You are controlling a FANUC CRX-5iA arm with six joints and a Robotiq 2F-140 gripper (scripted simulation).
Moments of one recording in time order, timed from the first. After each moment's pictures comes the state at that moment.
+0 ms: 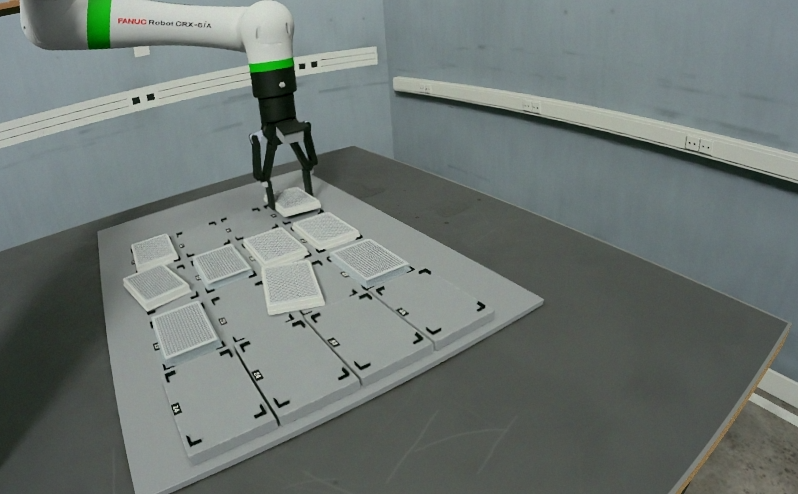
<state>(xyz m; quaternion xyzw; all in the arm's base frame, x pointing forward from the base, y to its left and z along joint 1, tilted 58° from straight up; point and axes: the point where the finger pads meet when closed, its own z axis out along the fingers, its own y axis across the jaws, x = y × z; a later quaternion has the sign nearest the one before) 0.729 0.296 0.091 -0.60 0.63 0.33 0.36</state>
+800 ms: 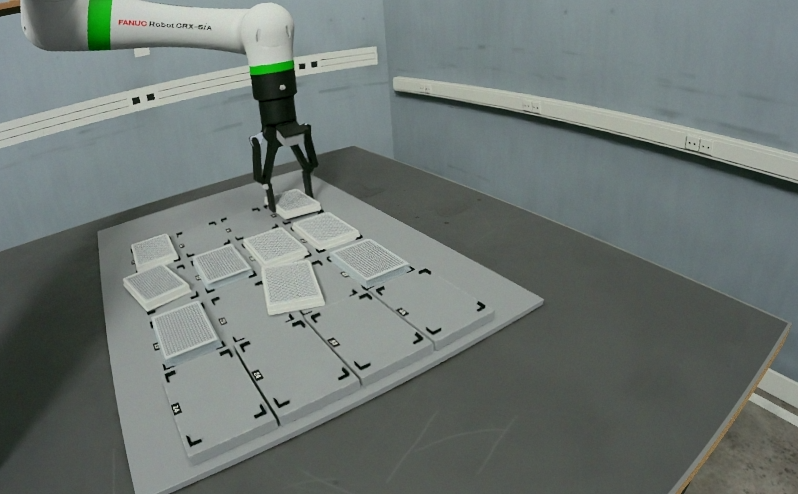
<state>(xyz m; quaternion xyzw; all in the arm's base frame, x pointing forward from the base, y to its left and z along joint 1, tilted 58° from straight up) 0.729 0.300 0.088 -0.60 0.63 0.33 0.36</state>
